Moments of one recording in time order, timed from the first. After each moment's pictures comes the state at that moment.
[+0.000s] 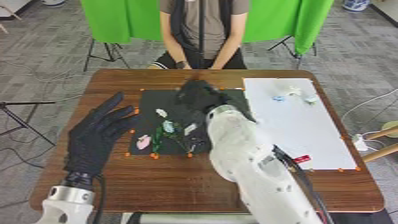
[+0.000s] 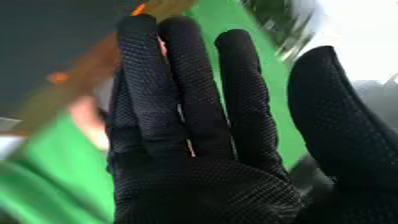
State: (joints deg) left arm 130.7 -61.8 -93.2 -131.8 41.7 4.6 15.0; right arm -79.1 -81.1 57.0 -113.5 -118.2 -9.6 40.9
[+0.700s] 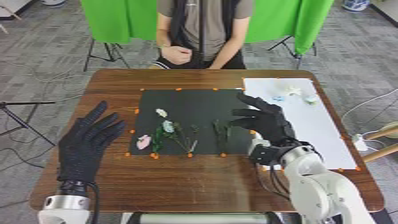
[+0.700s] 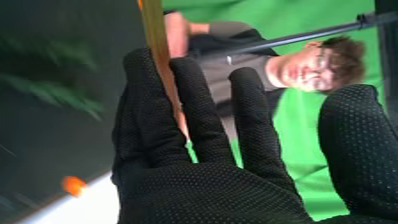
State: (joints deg) left arm 133.0 -61.6 -92.8 -129.6 40.7 9.9 20.1; right arm -108.9 -78.1 86.8 -121.9 -64.0 -1.5 19.9
